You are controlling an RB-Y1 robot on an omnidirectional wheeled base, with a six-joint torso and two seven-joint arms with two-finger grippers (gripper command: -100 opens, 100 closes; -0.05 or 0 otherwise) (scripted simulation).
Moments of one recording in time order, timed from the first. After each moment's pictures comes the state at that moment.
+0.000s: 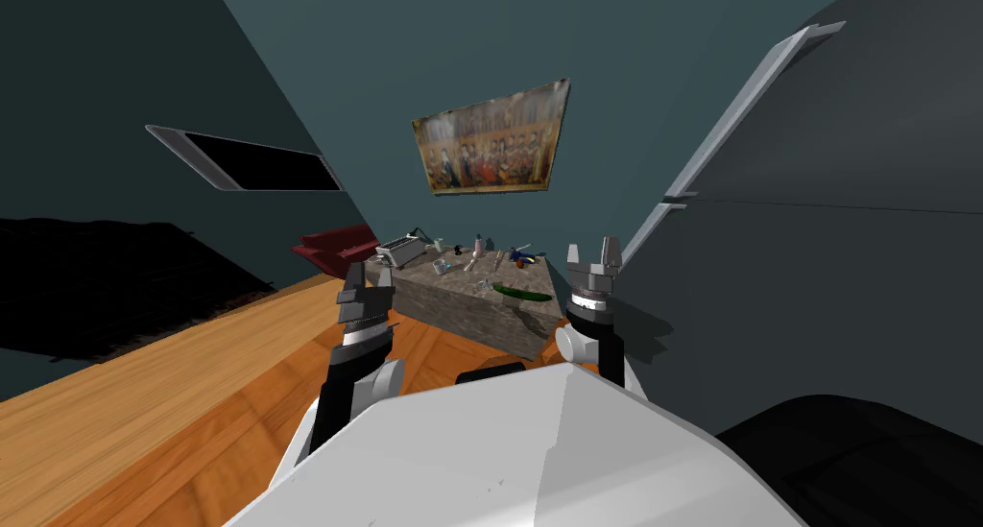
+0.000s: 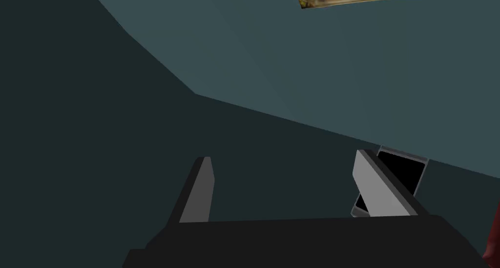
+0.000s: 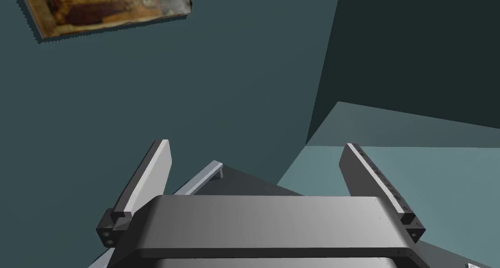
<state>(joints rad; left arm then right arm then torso) 0.49 -0.01 0.06 -2.31 -0.07 -0.48 0.05 0.46 0.04 -0.04 -2.33 -0.09 -0.65 0.11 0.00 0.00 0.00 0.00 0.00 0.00</state>
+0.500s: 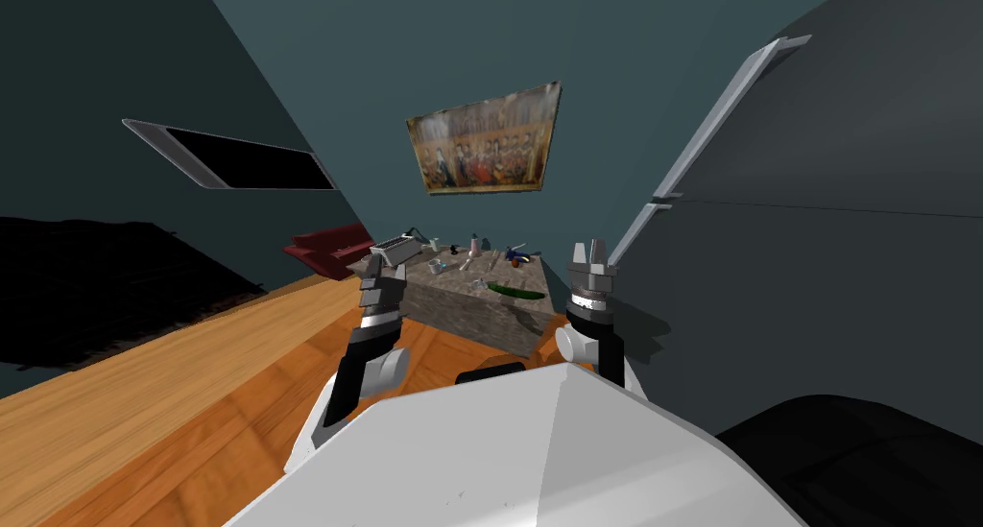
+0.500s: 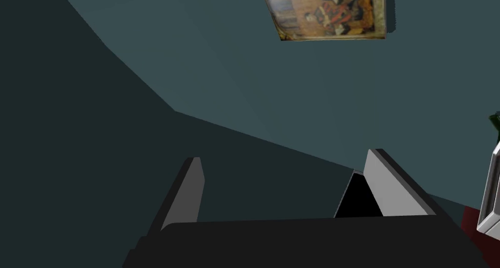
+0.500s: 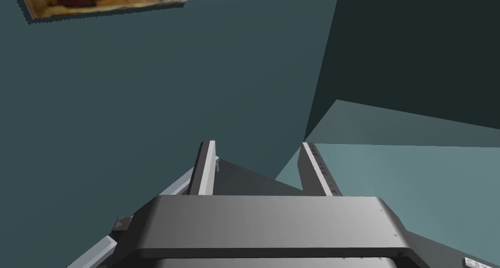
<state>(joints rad) 0.39 0.06 0.04 -2.26 -0.01 -0.37 0.04 0.46 0.04 -0.04 -2.33 -0.09 -0.65 0.11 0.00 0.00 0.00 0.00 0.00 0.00</state>
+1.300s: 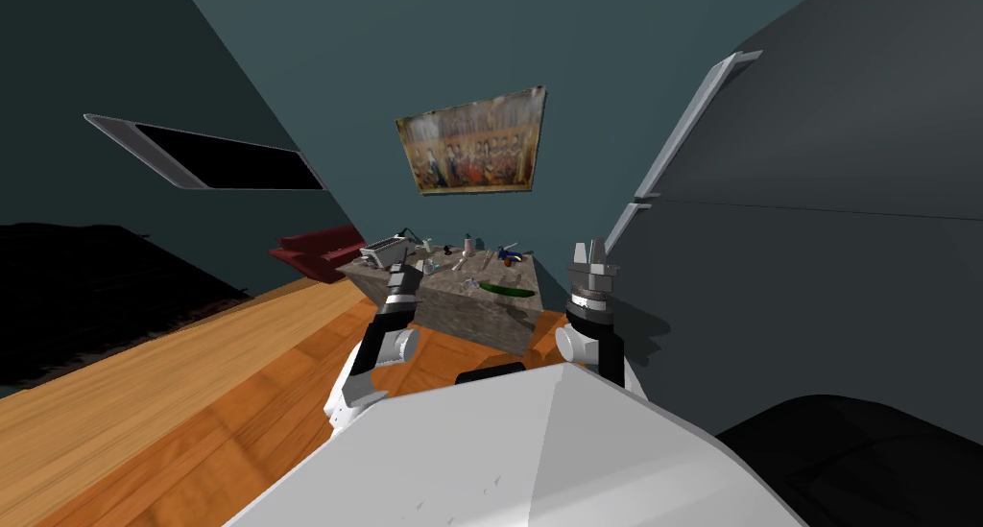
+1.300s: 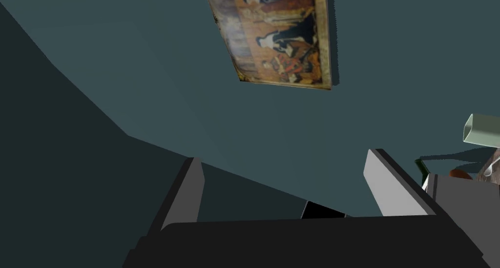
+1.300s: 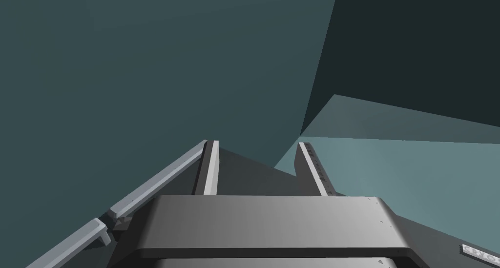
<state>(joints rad) 0.21 0.12 0.00 -2.16 0.07 -0.16 0.02 0.46 0.04 -0.04 -2.33 -0.09 -0.65 0.11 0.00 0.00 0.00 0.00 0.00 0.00</state>
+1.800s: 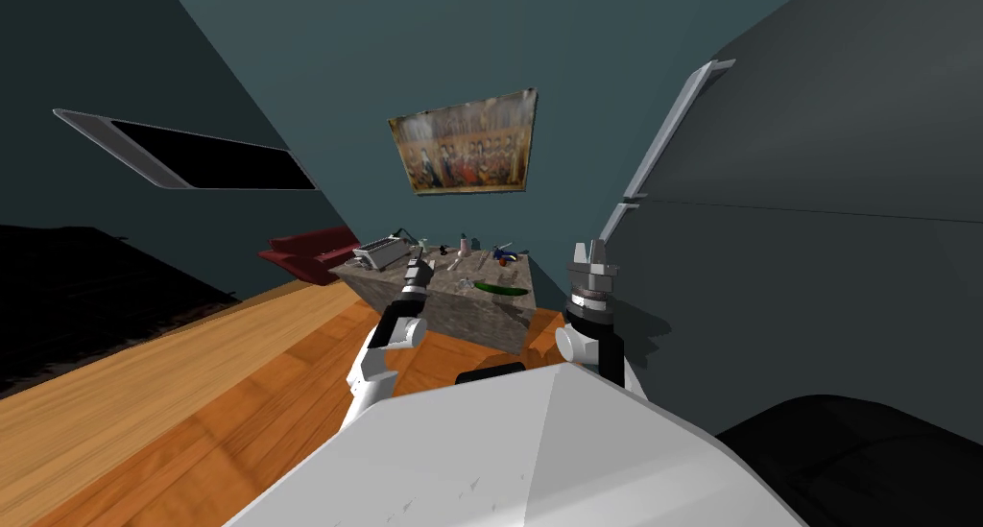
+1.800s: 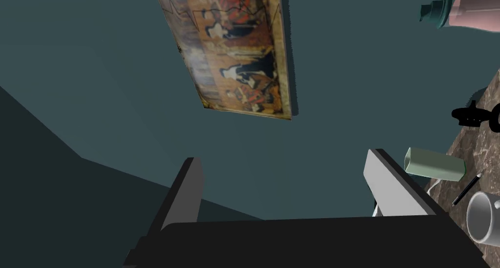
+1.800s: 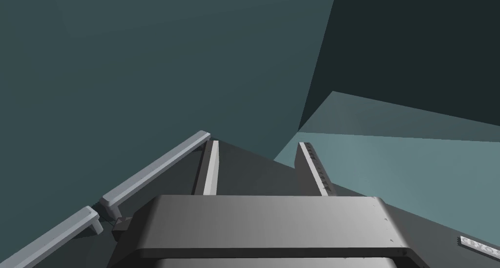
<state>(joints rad) 0.10 0.15 -0.03 -2.07 0.13 -0.03 0.01 0.46 0.04 -0.04 -2.33 -0.09 -0.65 0.11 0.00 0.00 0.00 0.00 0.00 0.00</state>
